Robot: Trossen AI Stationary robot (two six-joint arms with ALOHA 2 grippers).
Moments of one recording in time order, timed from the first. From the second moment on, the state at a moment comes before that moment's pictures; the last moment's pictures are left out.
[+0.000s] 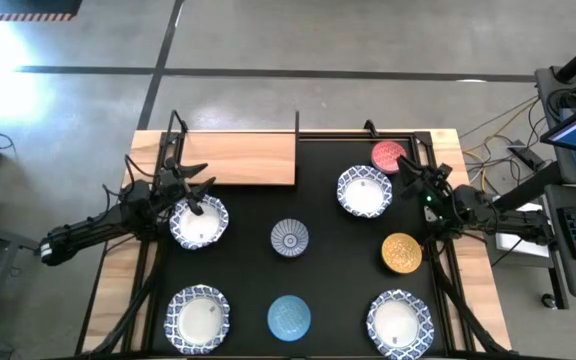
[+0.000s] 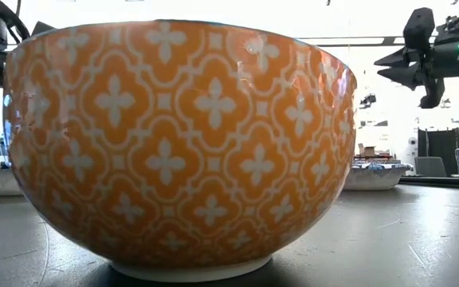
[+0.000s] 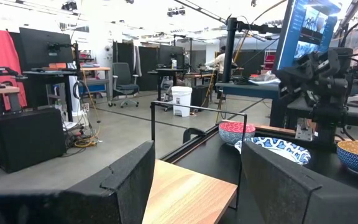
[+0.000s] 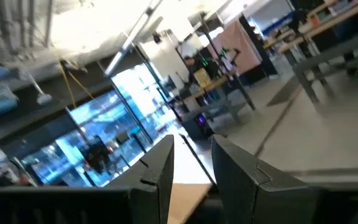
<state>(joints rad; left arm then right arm) 0.36 0.01 0.02 0.13 -0.20 0.02 -0.12 0.04 0.01 0.34 0.70 0.36</state>
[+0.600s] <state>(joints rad) 0.36 0.01 0.02 0.13 -0.20 0.02 -0.12 0.17 0.09 0.33 0.65 0.35</state>
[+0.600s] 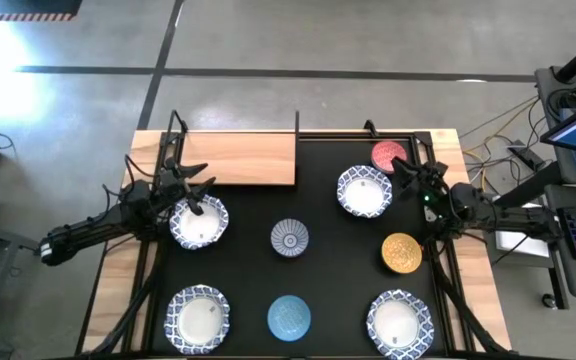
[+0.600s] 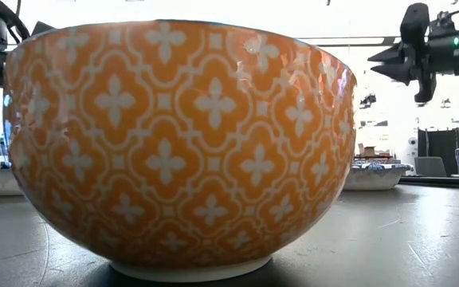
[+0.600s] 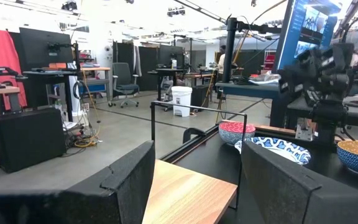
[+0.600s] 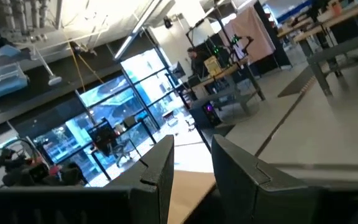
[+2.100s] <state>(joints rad) 0.36 0.01 0.02 0.13 -0.20 0.02 -0.12 1.24 0.87 -0.88 0.06 0.48</state>
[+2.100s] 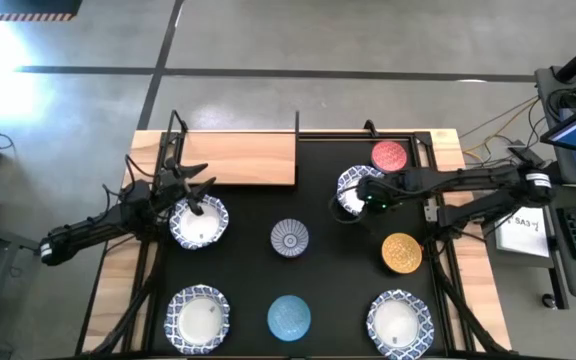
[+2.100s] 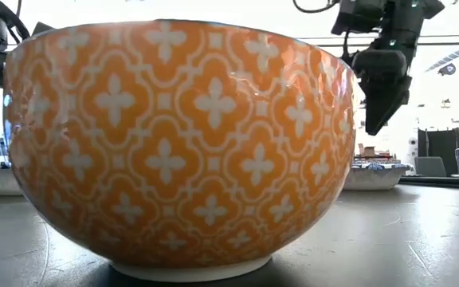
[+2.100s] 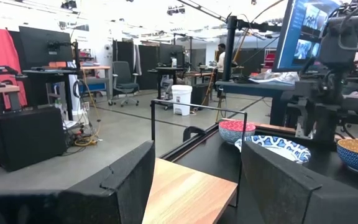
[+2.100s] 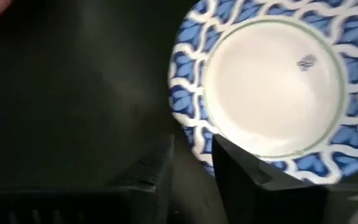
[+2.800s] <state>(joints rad) 0.36 0.01 0.02 0.12 -0.20 0.02 -0.12 1.56 0.95 -0.88 0.06 0.31</state>
